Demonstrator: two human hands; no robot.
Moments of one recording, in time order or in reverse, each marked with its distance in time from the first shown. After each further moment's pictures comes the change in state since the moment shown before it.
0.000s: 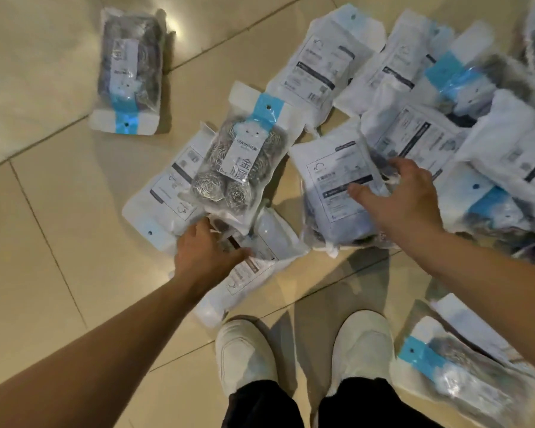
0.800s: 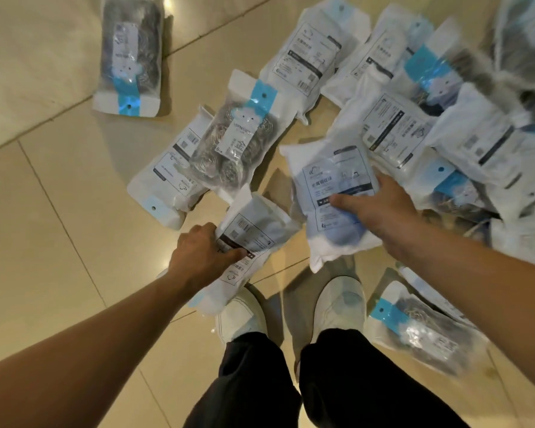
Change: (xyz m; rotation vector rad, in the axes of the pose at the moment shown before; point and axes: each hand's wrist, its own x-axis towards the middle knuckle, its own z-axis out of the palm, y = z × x) left_hand -0.071 0.008 -0.030 0.131 -0.170 0.034; right_hand -0.054 -0.011 -0.029 0.193 -0.163 0.241
